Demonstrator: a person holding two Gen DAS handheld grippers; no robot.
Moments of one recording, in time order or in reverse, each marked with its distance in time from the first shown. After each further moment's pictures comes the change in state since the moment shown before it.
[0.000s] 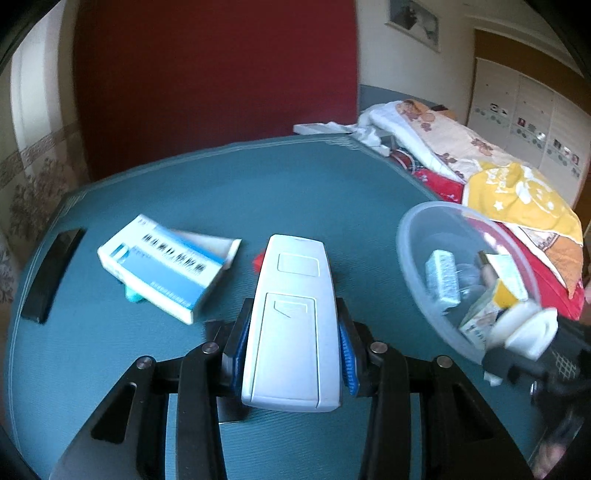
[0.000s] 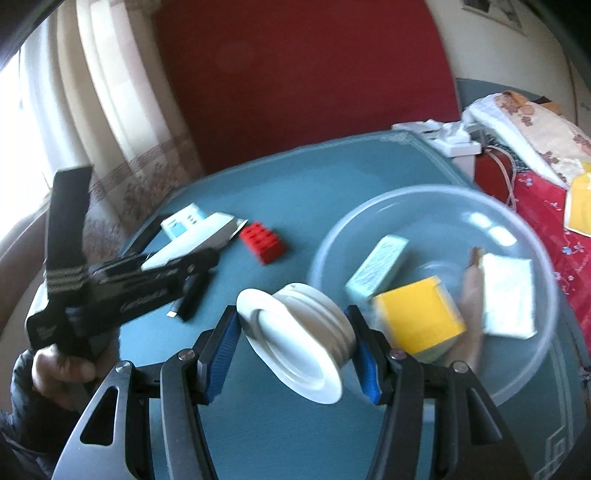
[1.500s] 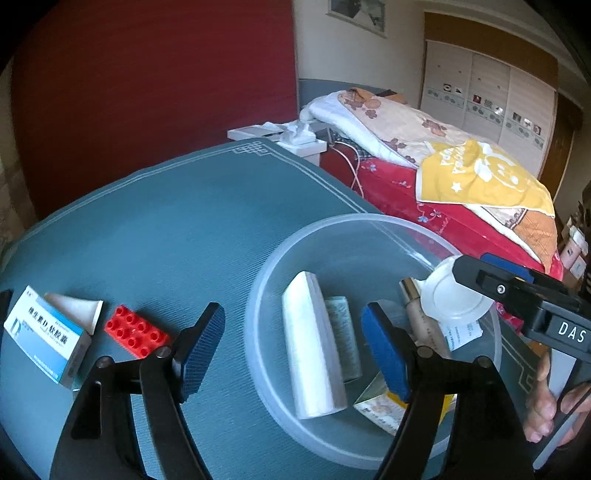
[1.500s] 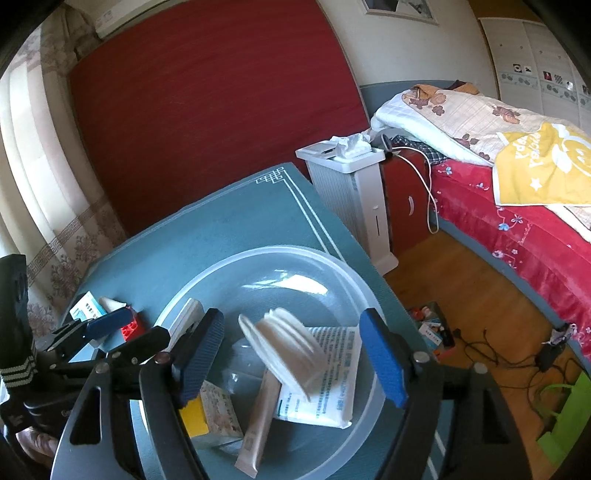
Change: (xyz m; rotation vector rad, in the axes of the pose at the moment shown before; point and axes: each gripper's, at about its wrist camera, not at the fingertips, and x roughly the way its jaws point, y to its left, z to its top) left arm 0.044 -0.104 0.041 0.116 0.010 -0.131; right arm -0.026 -0.130 0.039 0.196 -0.111 -0.211
